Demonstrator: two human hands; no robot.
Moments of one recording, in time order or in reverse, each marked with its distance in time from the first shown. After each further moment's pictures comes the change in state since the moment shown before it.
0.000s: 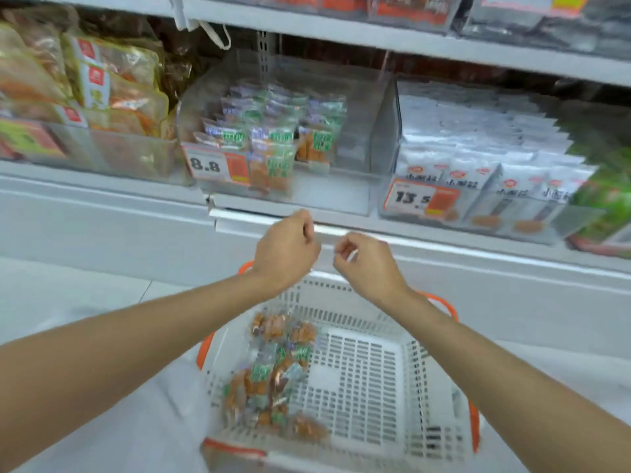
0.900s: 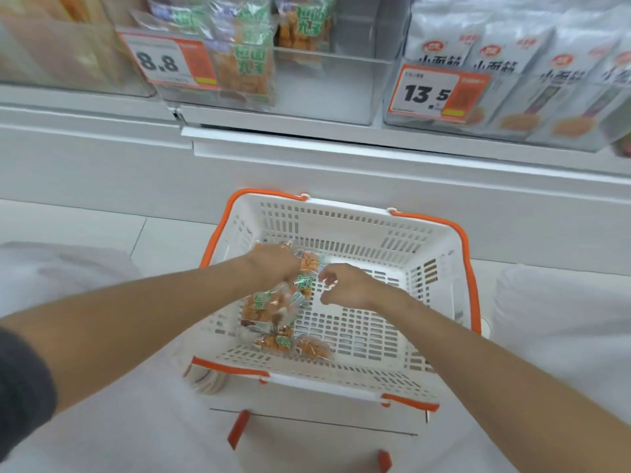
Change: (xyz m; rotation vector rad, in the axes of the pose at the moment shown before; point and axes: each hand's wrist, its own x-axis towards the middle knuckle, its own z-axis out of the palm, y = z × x) left_hand -0.060 -0.072 0.063 0.812 -1.121 0.220; right_hand -0.072 0.078 0.080 -0.041 -0.790 0.345
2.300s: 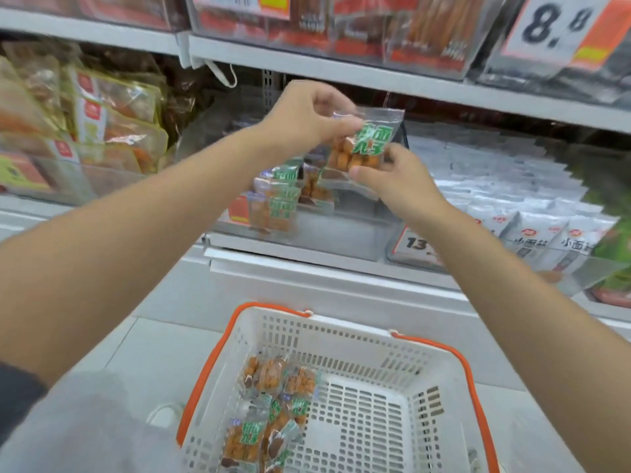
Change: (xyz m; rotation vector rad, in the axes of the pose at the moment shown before) left_hand -0.069 -0.094 -0.288 -0.943 1.242 0.242; right_hand -0.042 -0.166 -0.240 0.377 0.832 -0.459
